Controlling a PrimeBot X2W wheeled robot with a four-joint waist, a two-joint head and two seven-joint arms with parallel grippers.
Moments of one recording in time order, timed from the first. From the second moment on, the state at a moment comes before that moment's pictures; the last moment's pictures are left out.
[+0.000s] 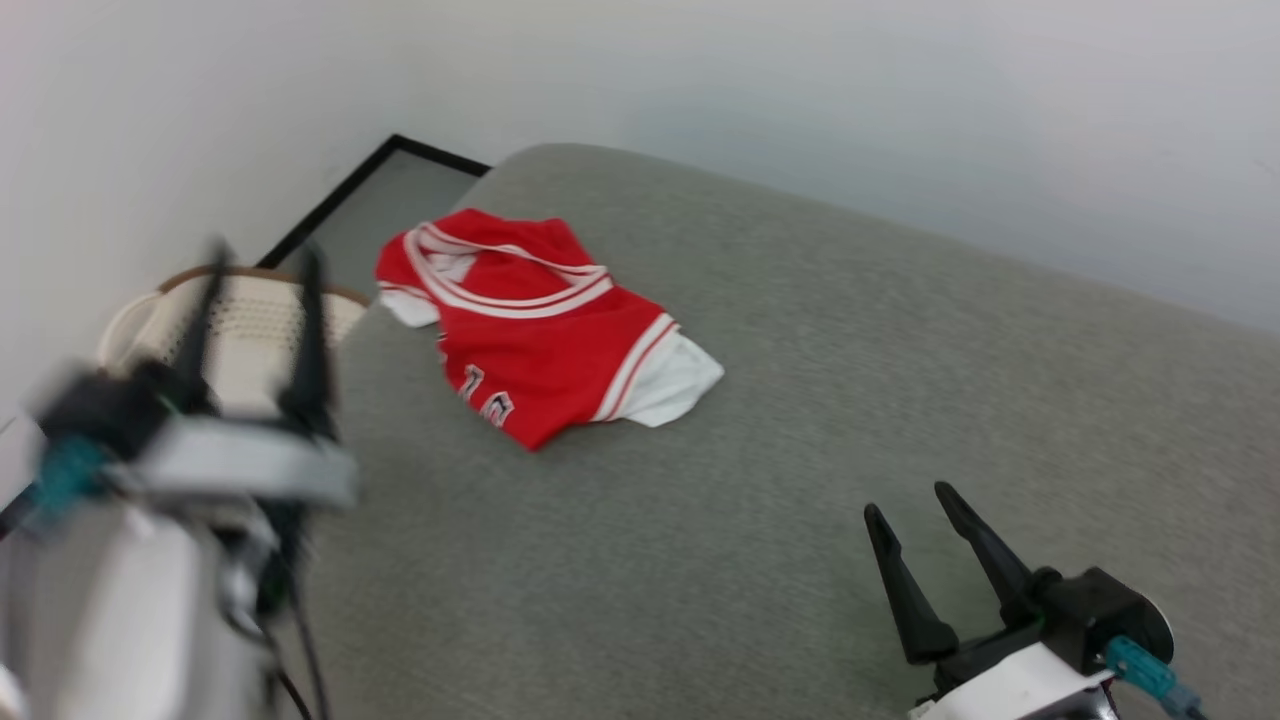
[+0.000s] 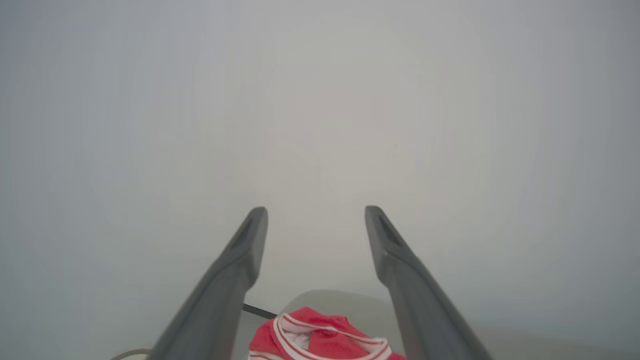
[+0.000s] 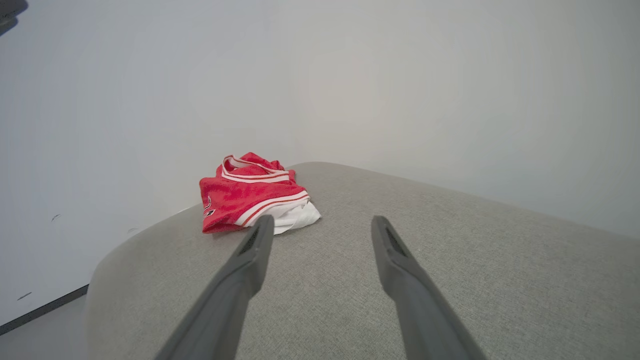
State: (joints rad) left arm -0.34 0.20 0.02 0.15 -0.33 -0.10 -0.24; right arm -0.09 -0.14 0.28 0.18 0.29 0.13 -0.26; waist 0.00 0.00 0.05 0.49
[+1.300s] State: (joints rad) left arm -0.95 0.64 -0.37 0.95 -1.03 -0.13 0.53; right arm -0.28 -0.14 0.40 0.02 0.17 0.13 -0.23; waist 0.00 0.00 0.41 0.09
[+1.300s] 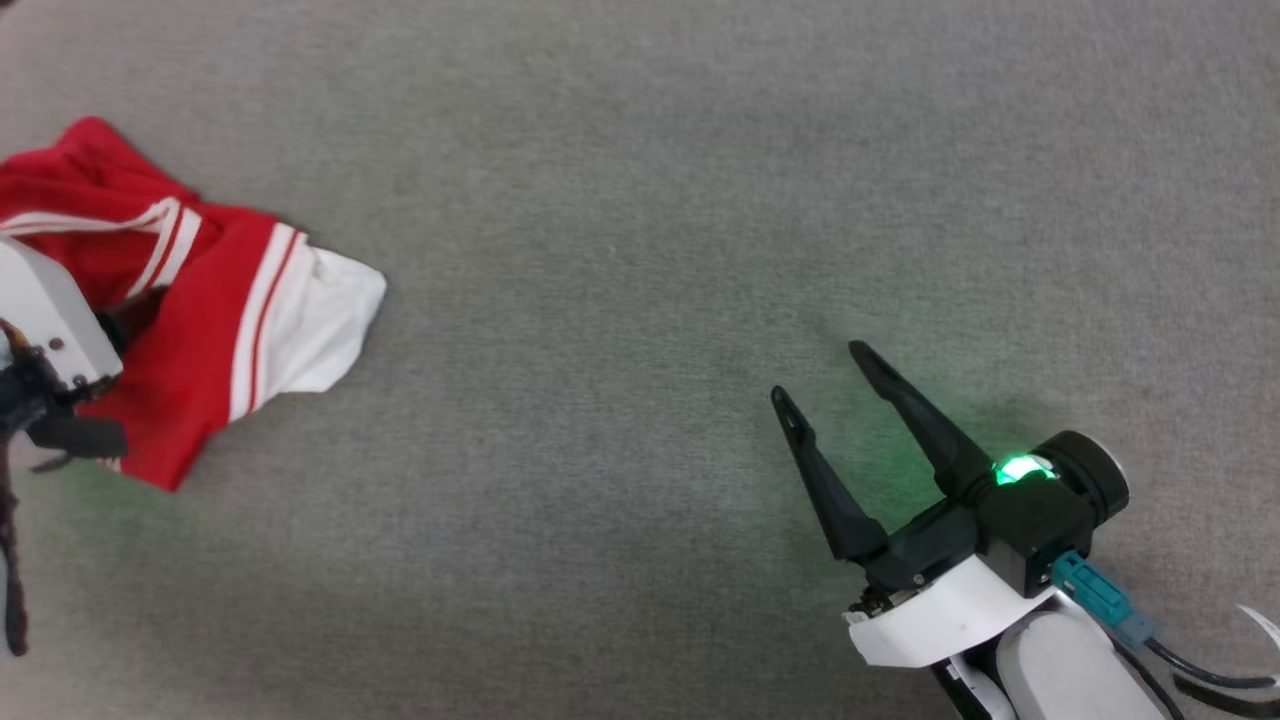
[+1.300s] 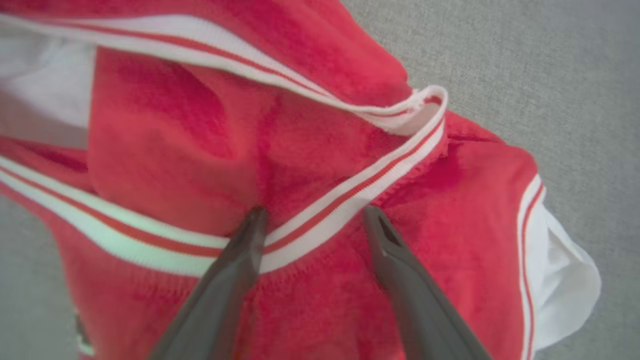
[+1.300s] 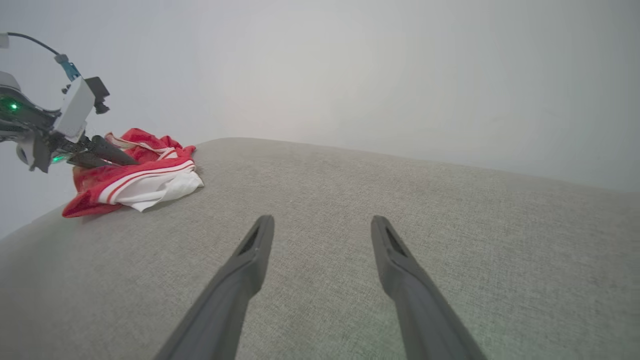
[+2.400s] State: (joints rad) left arm -0.94 0.64 -0.45 0.99 -1.13 -0.13 0.26; right arm -0.26 -0.13 0.40 -0.12 0.14 0.13 -0.15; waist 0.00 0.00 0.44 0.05
